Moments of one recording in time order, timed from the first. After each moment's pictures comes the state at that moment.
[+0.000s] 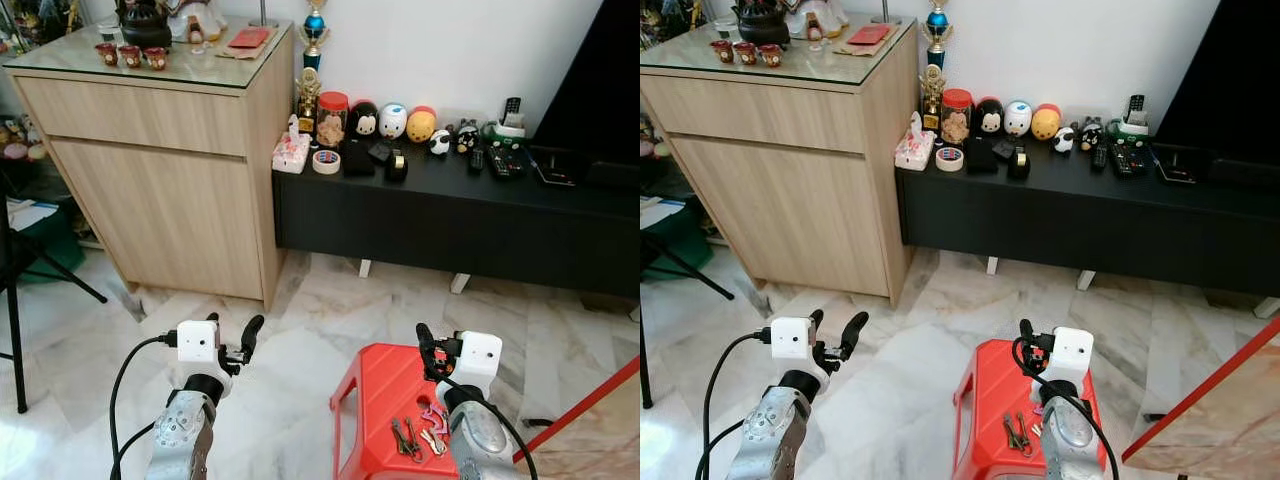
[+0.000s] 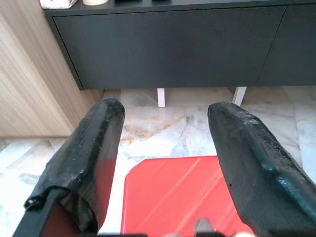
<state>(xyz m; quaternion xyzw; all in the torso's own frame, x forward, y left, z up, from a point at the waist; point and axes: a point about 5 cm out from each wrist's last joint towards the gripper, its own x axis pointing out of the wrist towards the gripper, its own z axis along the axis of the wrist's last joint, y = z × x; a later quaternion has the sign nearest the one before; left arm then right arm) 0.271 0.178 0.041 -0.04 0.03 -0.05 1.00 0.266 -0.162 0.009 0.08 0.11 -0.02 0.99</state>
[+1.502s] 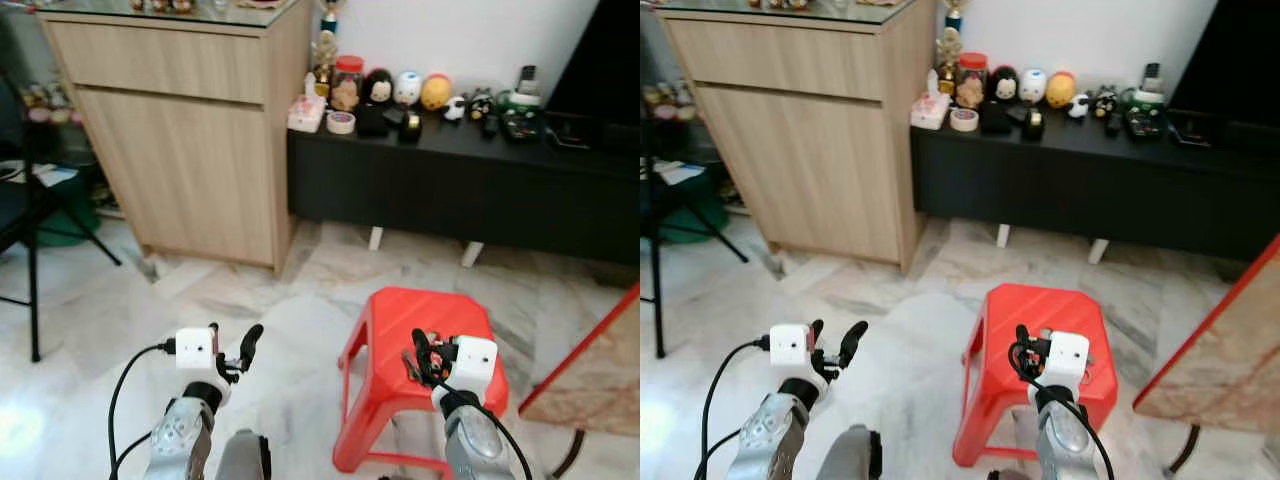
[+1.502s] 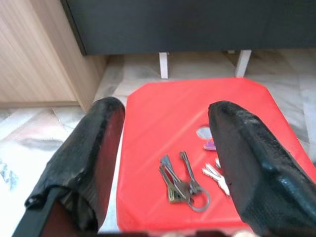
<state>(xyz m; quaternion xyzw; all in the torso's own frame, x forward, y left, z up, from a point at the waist) 0.267 0.181 0.038 -0.05 0.05 -0.05 1.00 0.262 -0.156 0.005 0.08 0.12 -0.02 0.99</state>
